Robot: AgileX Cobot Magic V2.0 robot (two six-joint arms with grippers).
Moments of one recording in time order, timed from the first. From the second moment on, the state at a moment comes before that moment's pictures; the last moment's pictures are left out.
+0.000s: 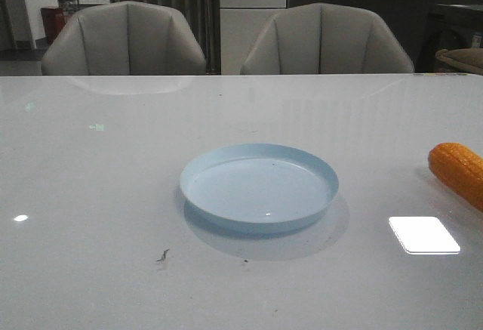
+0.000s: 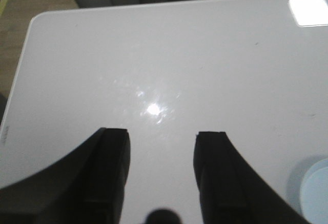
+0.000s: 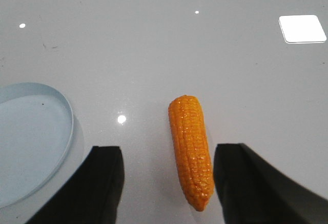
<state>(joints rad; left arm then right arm) -0.12 1.43 -1.81 0.07 1.11 -0.05 0.05 0.91 -0.54 0.11 0.21 0.06</state>
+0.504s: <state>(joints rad) -0.12 0.81 -0.68 0.10 0.54 -0.09 0.05 0.91 -0.55 0.11 0.22 0.06</state>
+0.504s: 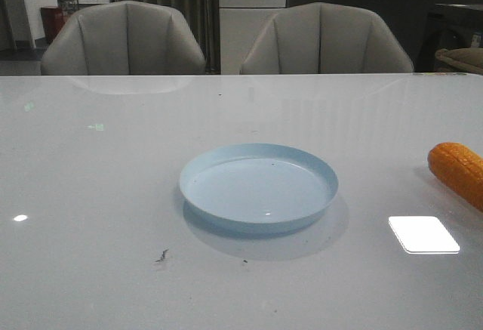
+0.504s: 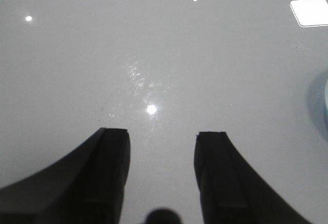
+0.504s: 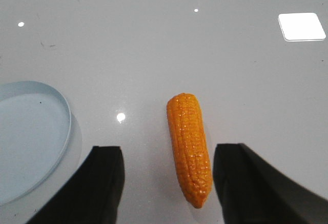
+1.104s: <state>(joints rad) -0.12 0.75 -0.66 0.10 0.51 -0.09 -0.01 1.48 -1.20 0.05 0.73 0.06</state>
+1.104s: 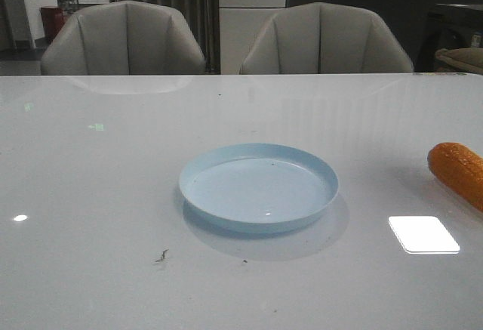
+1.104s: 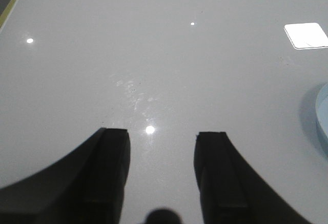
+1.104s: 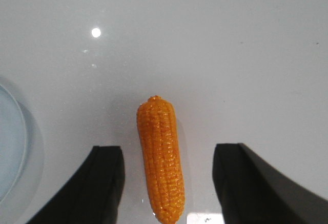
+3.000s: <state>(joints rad) -0.12 0.75 -0.66 0.10 0.50 -0.09 0.00 1.96 -1.33 0.06 0.85 0.05</state>
